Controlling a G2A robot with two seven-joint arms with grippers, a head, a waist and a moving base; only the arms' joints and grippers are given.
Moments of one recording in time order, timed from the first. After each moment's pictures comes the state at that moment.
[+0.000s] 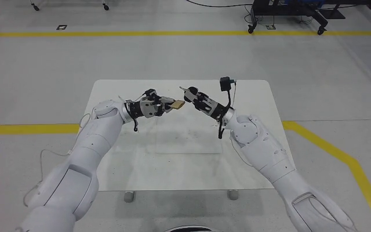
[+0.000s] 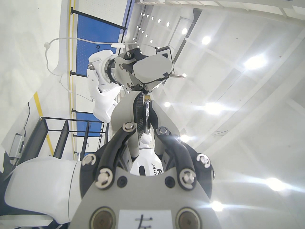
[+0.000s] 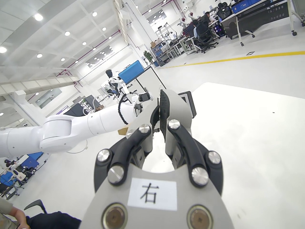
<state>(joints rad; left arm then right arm) 0.59 -1.33 -0.83 -0.45 -0.99 0.06 -1.51 -1.00 -1.28 0.97 -1.18 -0.25 -0.73 0.20</state>
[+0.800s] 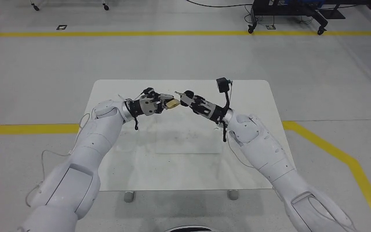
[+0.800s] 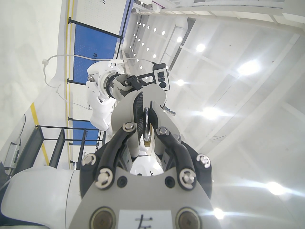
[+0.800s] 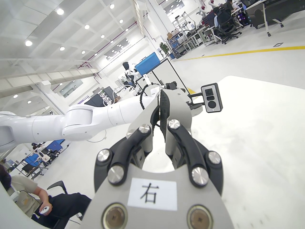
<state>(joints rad) 0.59 -1.35 -0.88 -0.42 -0.98 0.06 -1.47 -1.00 -1.29 0.98 -1.18 -0.14 -0.82 0.32</state>
